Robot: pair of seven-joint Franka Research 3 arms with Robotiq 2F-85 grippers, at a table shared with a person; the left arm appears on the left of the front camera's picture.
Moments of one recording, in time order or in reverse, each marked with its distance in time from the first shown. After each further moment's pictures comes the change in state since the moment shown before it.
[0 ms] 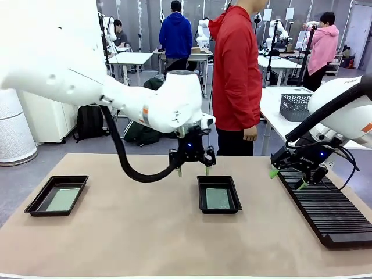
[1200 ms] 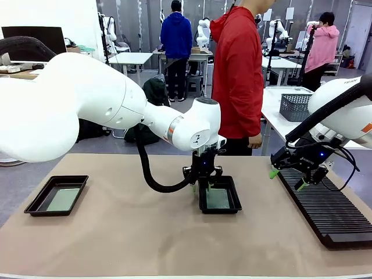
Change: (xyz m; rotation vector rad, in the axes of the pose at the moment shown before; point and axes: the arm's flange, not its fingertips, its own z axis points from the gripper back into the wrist) left arm 0.032 -0.028 -0.081 0.090 0.001 0.069; right arm 0.000 0.000 0.000 0.000 0.001 -0.001
